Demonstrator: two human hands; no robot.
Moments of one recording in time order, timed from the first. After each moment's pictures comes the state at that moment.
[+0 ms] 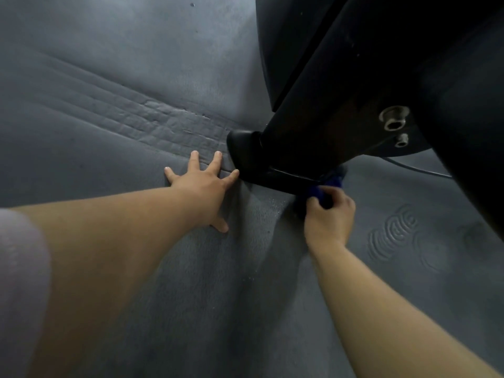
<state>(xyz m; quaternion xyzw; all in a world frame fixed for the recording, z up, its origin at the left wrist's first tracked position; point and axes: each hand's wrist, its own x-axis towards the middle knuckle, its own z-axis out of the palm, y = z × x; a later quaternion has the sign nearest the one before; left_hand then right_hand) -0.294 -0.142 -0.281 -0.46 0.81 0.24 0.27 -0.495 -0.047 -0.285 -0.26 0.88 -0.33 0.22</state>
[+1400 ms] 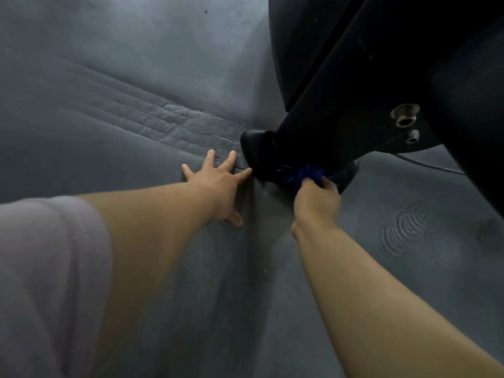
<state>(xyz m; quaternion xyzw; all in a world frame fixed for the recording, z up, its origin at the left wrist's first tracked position) -0.288 -0.144 -0.277 -0.46 0.81 0.25 0.25 -0.434 -0.076 -0.268 -0.07 0.83 -0.47 0.30</state>
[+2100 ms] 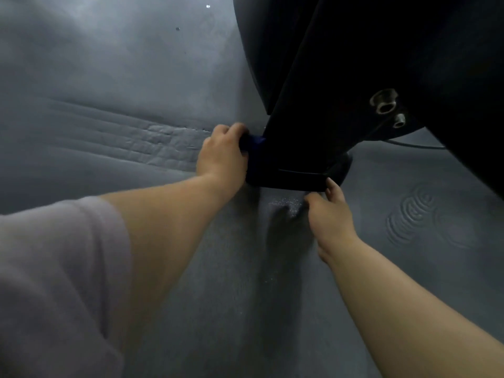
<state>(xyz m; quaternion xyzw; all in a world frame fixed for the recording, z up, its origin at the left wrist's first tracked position) -0.326 -0.178 -0.270 -0.58 0.75 0.29 -0.15 -0.465 -0.043 -0.266 -0.15 0.80 -0.42 0.40</state>
